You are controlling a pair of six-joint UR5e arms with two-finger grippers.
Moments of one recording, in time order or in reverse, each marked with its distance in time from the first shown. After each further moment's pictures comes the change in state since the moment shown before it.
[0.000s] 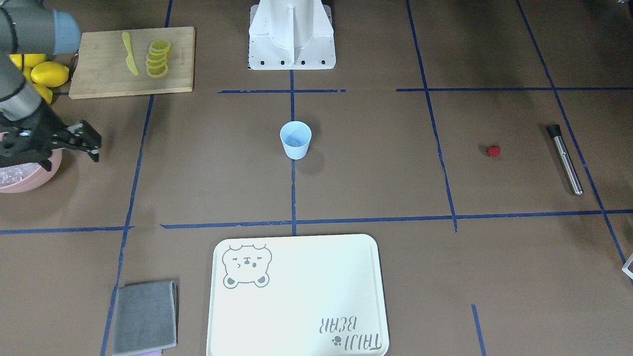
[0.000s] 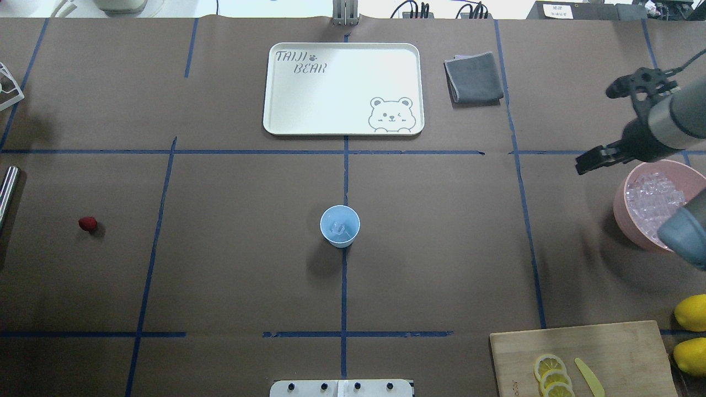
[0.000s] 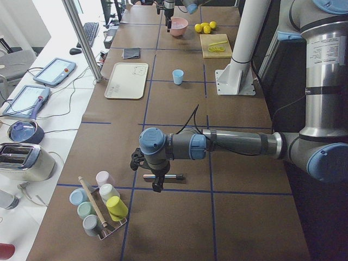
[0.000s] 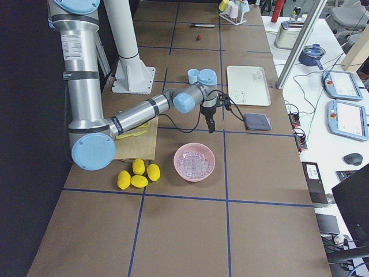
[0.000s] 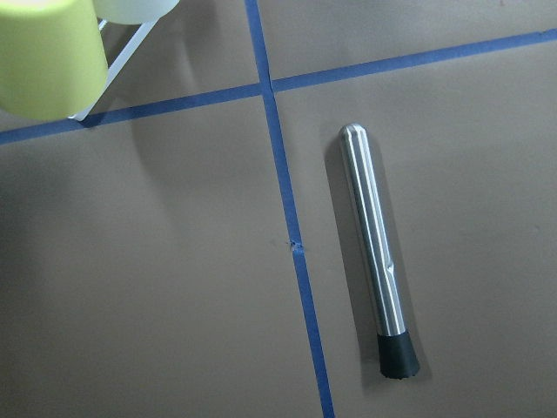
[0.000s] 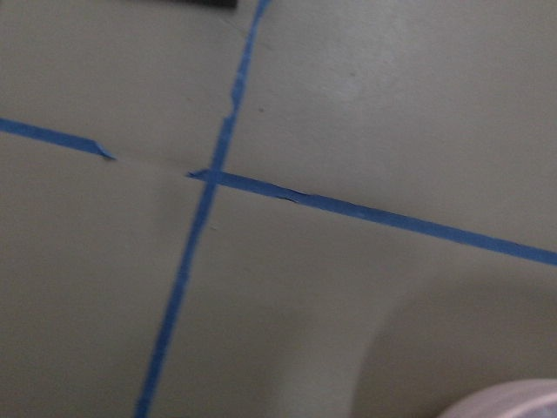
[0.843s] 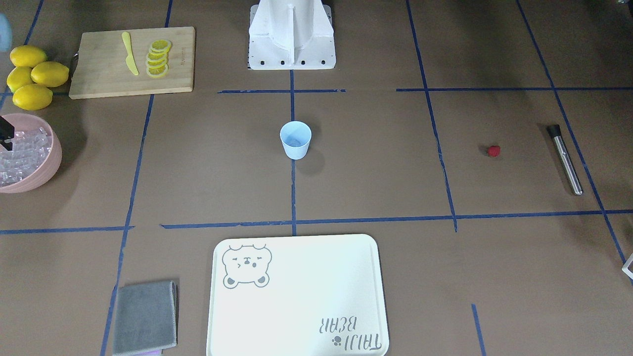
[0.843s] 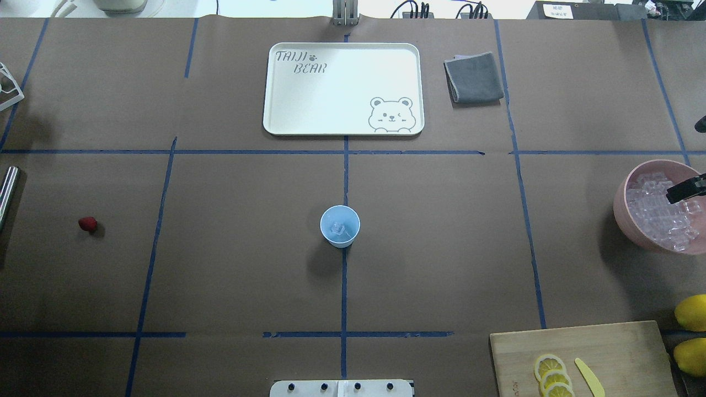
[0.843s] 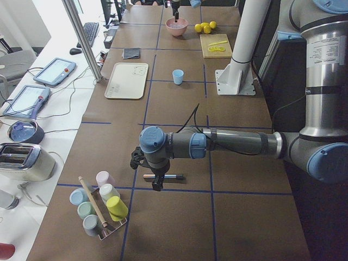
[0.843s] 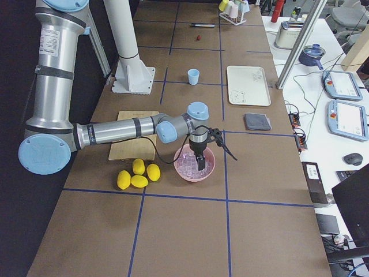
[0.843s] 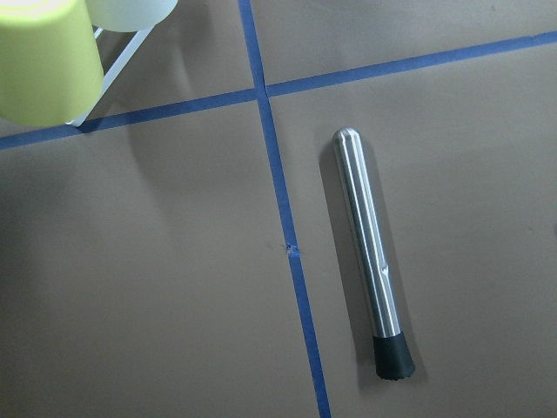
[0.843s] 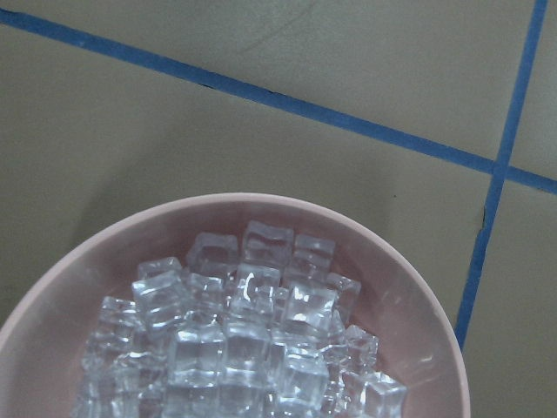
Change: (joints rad) left arm 0.000 0.000 -0.007 0.001 0.000 0.000; right arm 0.098 -0.167 -0.073 0.035 -0.037 -0.189
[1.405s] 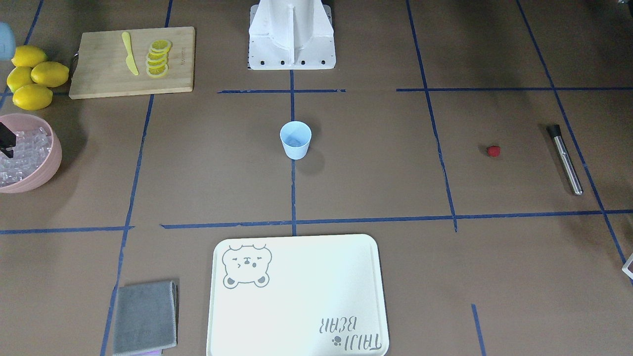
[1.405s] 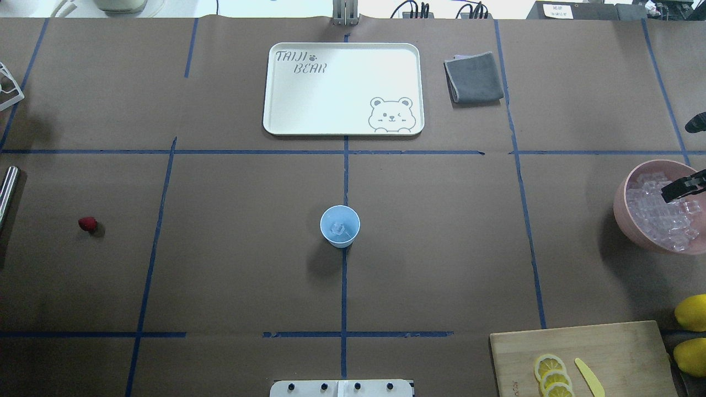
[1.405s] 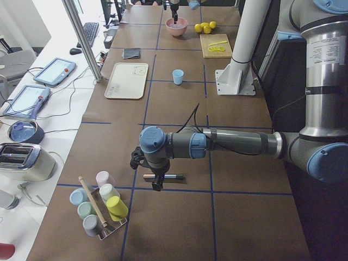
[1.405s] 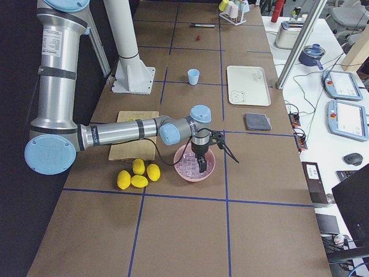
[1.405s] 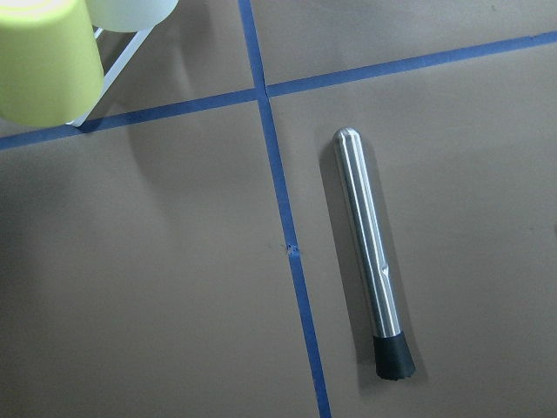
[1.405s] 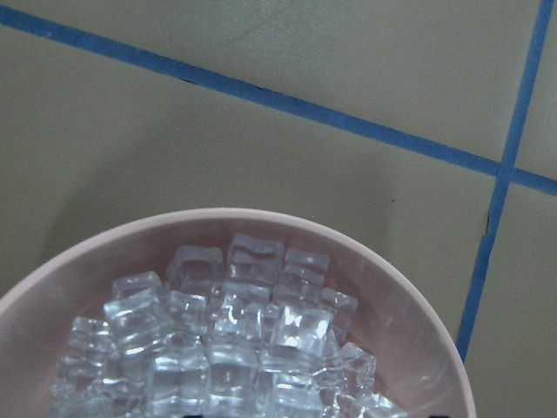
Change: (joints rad) left arm 0.000 0.000 0.000 0.000 0.000 0.000; right arm -0.012 0.029 -0.047 0.000 -0.005 0.001
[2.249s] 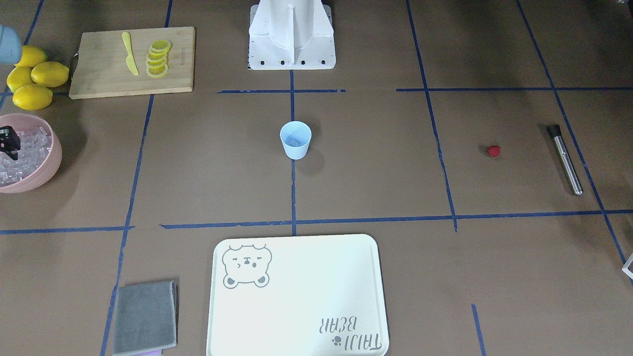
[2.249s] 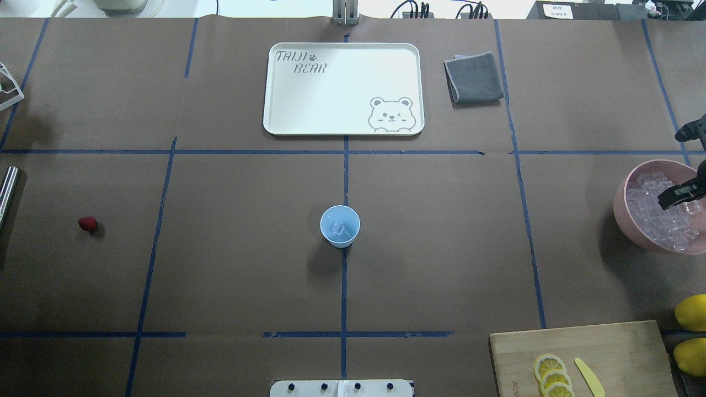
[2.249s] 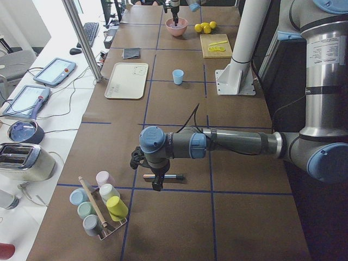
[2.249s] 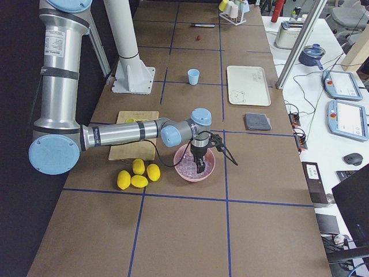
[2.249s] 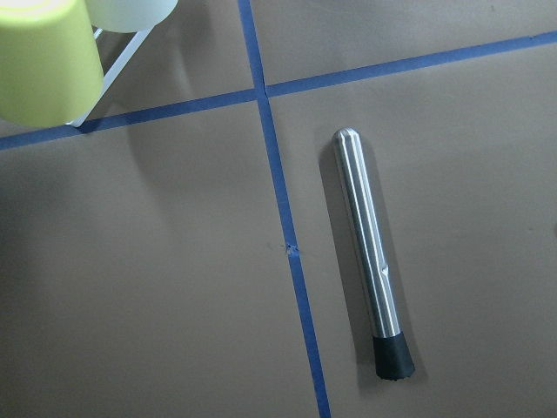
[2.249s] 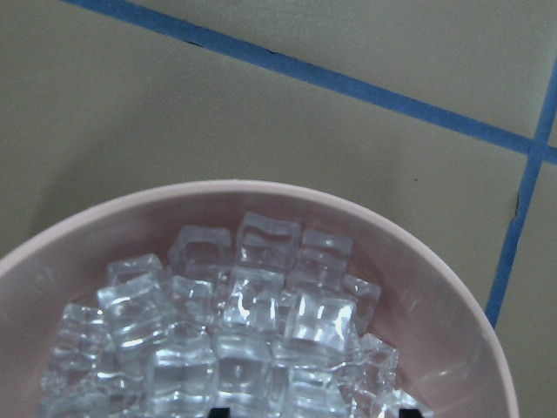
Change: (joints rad) left arm 0.000 0.000 0.000 -0.001 0.000 0.000; right arm -0.029 0.003 -0.027 -0.001 0.003 0.003
